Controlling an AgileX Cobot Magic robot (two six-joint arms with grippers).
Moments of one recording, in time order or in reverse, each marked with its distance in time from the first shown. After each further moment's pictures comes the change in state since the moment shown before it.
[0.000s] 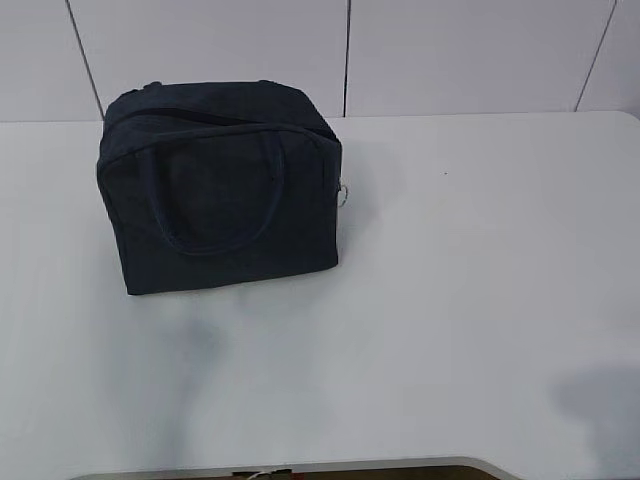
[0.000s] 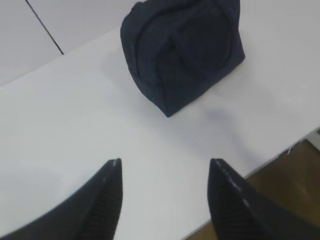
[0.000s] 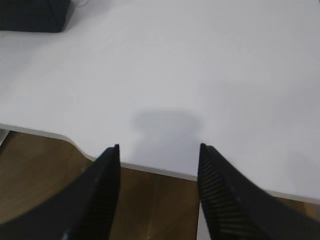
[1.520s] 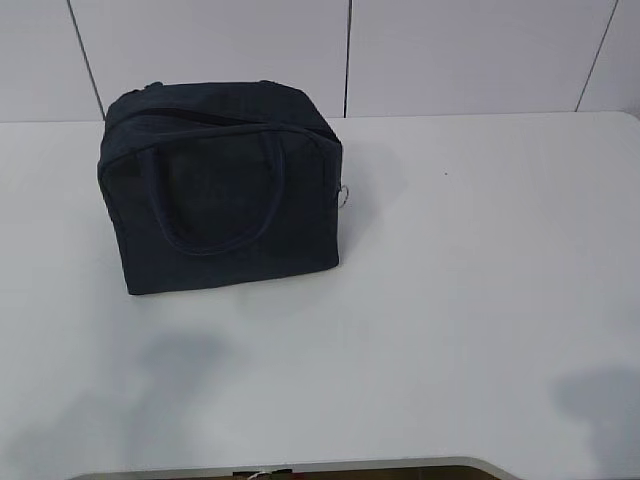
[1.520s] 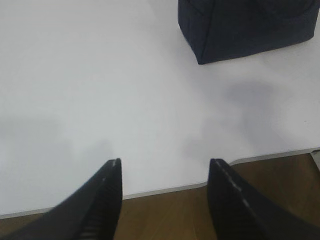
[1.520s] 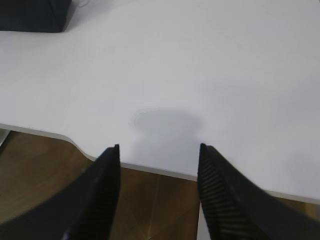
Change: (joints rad) left arm 0.257 -0.397 0.429 -0.028 -0.028 -0.220; right arm 0.000 0.000 0.000 0.000 -0.001 0.000
